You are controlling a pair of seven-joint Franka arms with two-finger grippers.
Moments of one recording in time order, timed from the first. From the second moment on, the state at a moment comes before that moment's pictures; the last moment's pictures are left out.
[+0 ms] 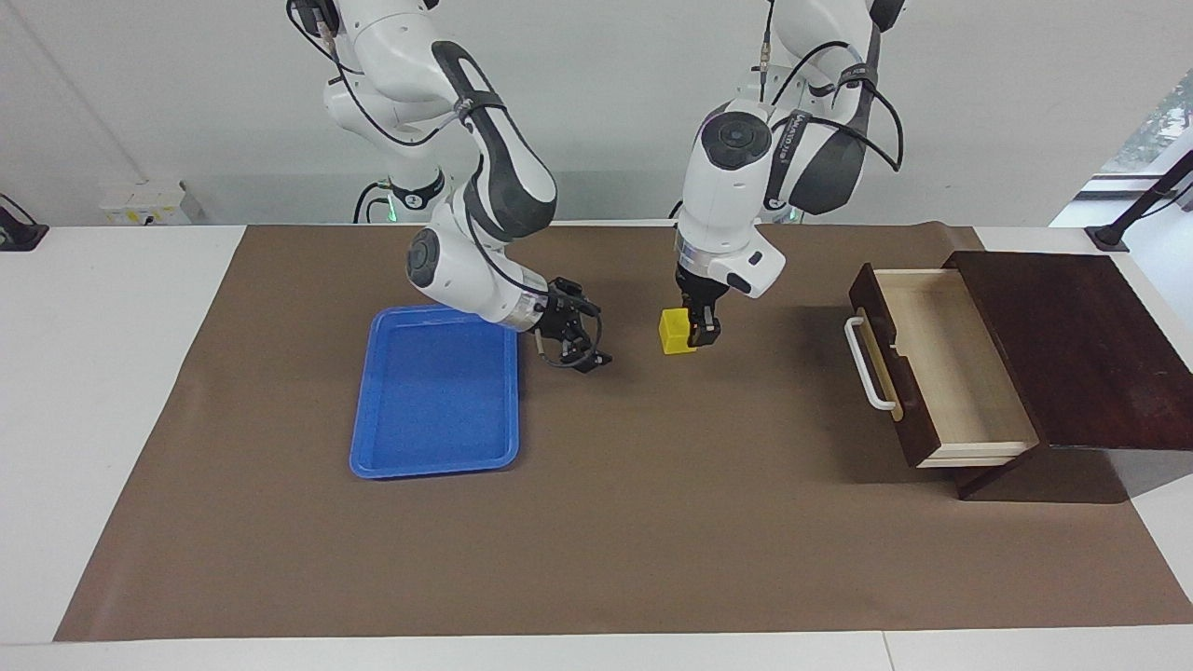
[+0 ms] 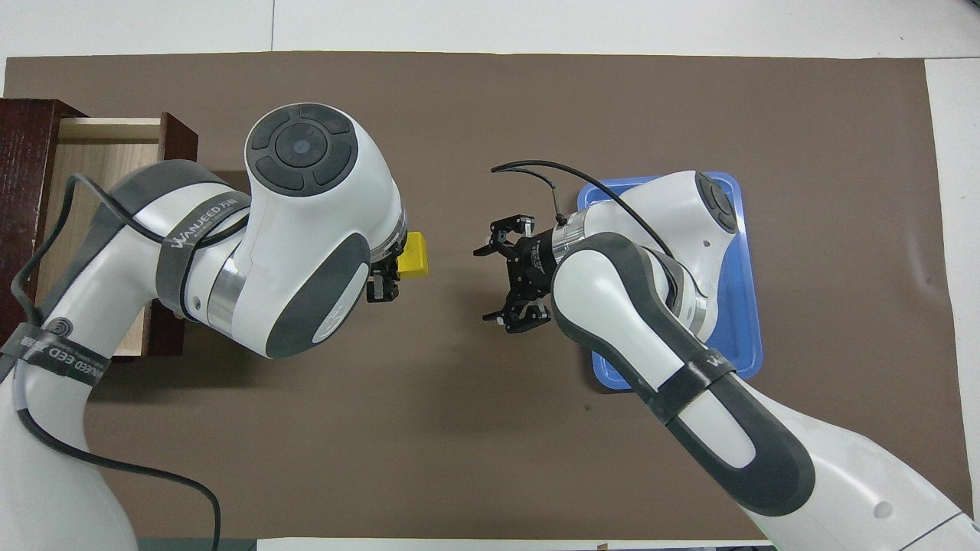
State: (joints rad) left arm -0.40 0.24 -0.19 -1.63 0.05 1.82 -2.15; right arm 0.31 0.33 0.16 -1.87 0.88 2.20 1.40
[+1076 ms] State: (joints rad) left arm -0.40 0.24 -0.19 -1.63 0.05 1.83 -2.15; right arm 0.37 0.40 0.16 -1.66 0.89 2.14 1.51
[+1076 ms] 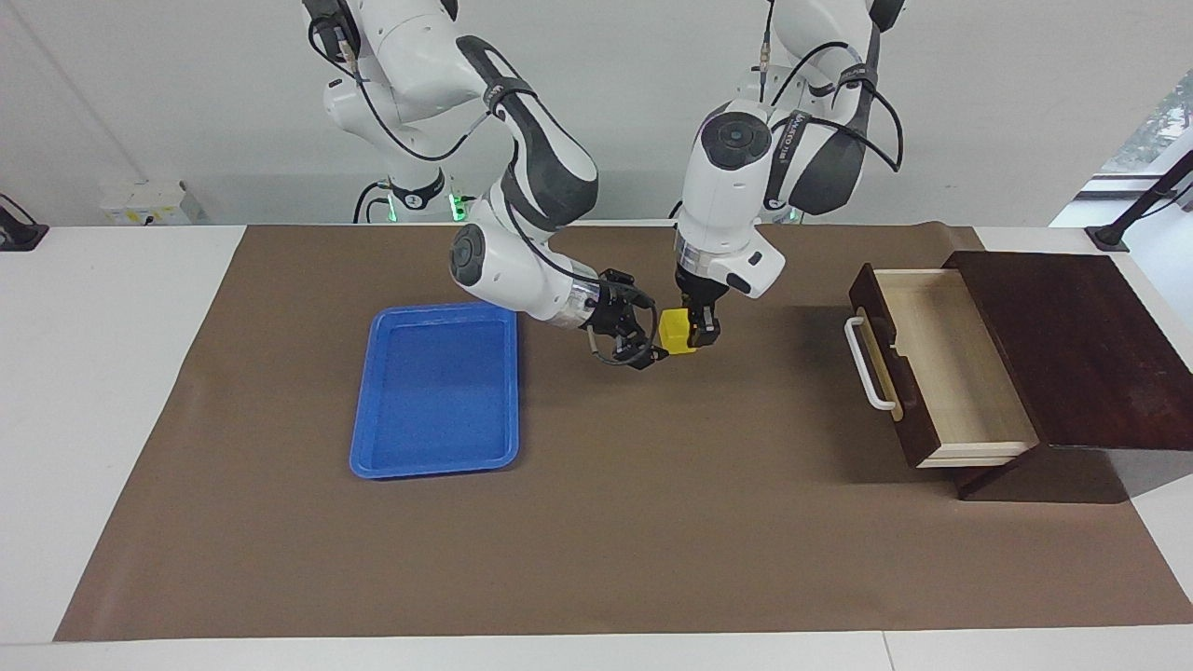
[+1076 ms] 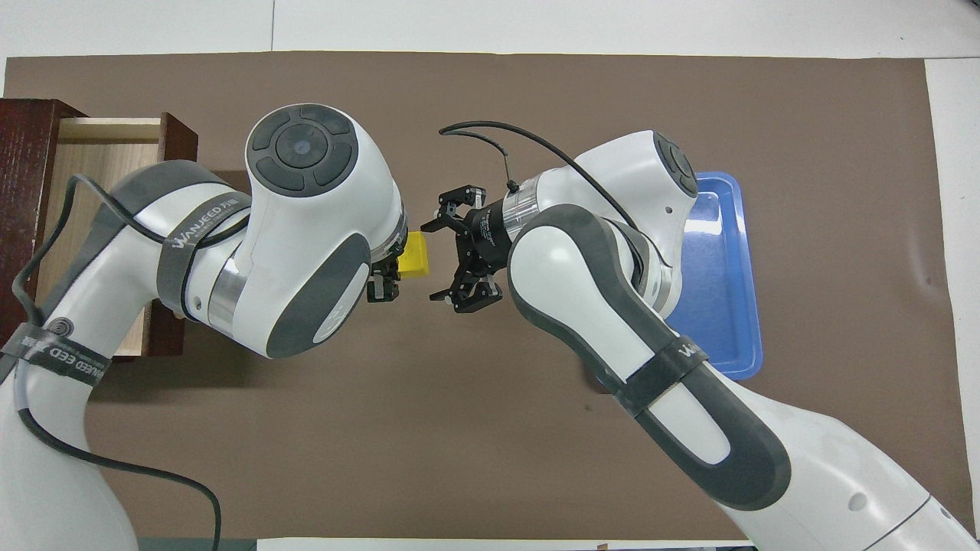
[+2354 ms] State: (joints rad) left arm -0.40 0.24 -0.19 -1.64 0.05 1.82 -2.15; right arm 0.40 0.41 0.16 -1.65 0.89 2.15 1.51
